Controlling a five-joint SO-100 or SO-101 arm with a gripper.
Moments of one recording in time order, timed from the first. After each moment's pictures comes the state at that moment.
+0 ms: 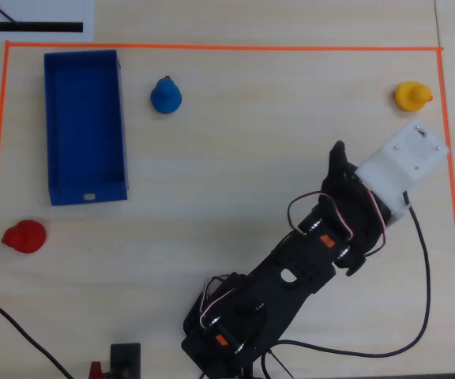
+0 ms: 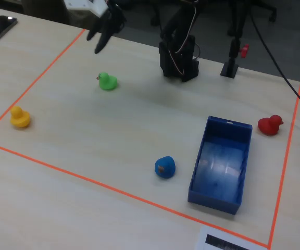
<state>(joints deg) 52.4 126.9 103.6 59.0 -86.7</state>
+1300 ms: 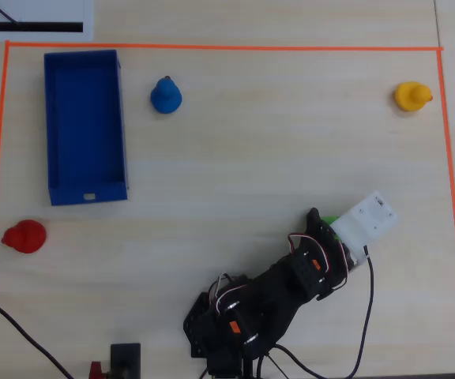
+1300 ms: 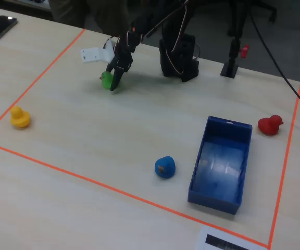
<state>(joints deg) 64.2 120.0 158.5 12.3 -95.7</state>
